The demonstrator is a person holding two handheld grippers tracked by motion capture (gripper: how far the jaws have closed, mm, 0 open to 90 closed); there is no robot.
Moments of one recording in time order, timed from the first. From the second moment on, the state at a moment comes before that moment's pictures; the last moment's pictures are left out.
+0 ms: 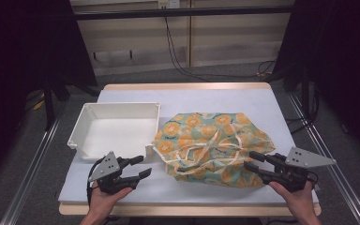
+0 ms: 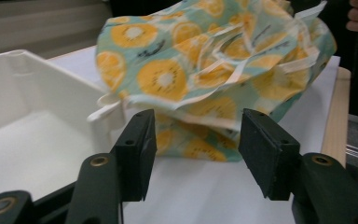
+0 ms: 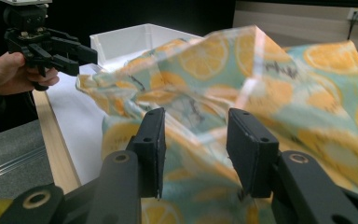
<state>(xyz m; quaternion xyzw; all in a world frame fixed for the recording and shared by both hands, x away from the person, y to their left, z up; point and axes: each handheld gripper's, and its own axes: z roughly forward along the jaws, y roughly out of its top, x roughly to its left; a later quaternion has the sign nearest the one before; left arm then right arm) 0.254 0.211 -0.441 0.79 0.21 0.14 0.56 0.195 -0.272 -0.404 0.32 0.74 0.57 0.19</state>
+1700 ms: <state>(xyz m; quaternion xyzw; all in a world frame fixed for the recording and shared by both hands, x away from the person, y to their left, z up) 0.317 0.102 -0.404 0.79 0.17 0.05 0.58 0.273 -0.216 -0.390 0.29 0.79 0.52 0.15</state>
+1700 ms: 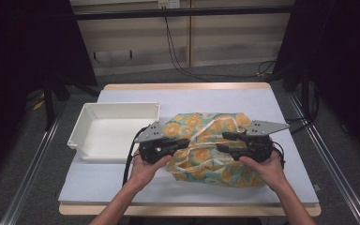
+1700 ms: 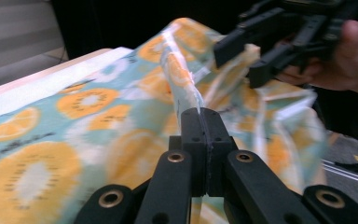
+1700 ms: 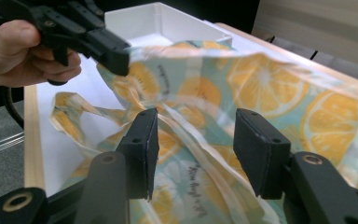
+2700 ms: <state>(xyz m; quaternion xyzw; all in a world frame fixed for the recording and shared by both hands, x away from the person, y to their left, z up) 0.340 0.102 -0.421 0.80 0.22 0.05 0.55 0.317 -0.222 -0.421 0.34 0.82 0.45 0.12</state>
